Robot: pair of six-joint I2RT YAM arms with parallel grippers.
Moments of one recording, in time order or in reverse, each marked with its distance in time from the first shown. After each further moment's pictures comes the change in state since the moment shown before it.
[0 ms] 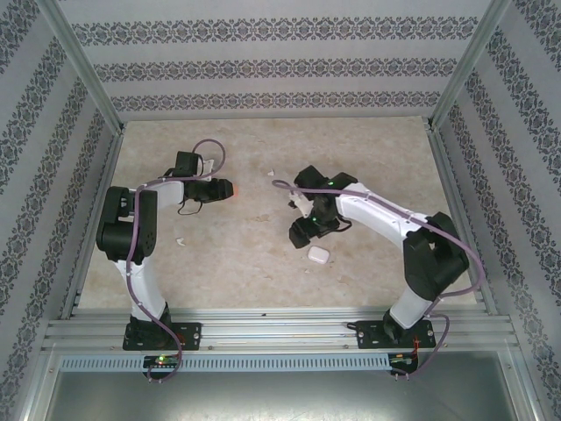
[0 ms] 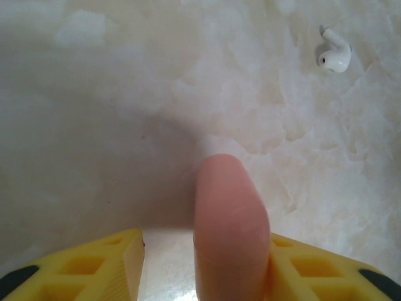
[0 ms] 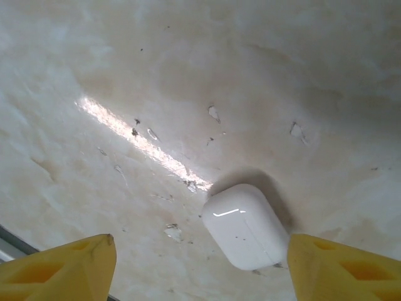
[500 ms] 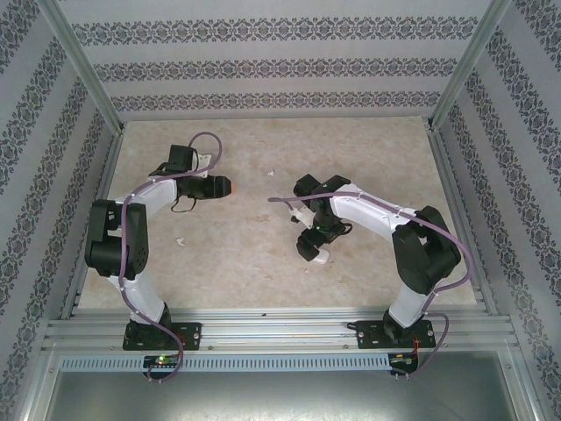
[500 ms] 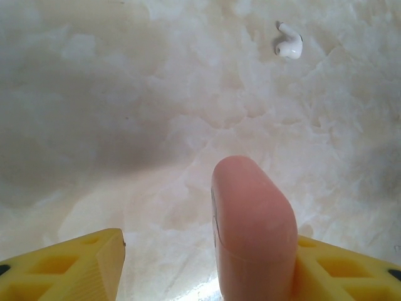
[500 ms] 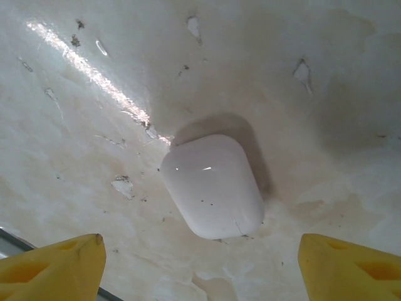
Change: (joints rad) left arm 0.000 -0.146 0.003 -0.159 -0.019 0.089; right arm -0.001 0.045 -0.039 -0.077 0.038 -0.172
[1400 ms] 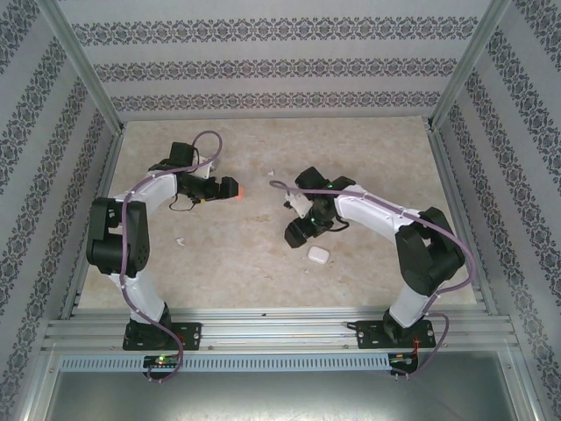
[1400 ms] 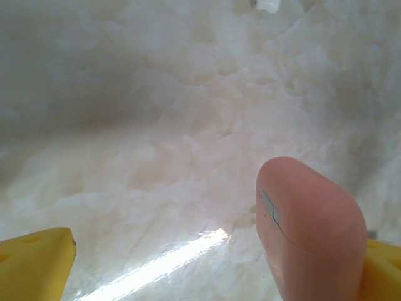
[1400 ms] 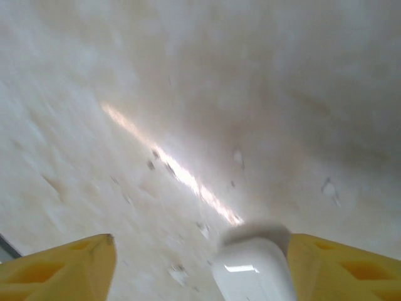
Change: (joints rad) left arm 0.000 0.026 0.080 -0.179 0.104 0.015; right arm -0.043 -0.038 -0.045 0.296 -0.197 0.135
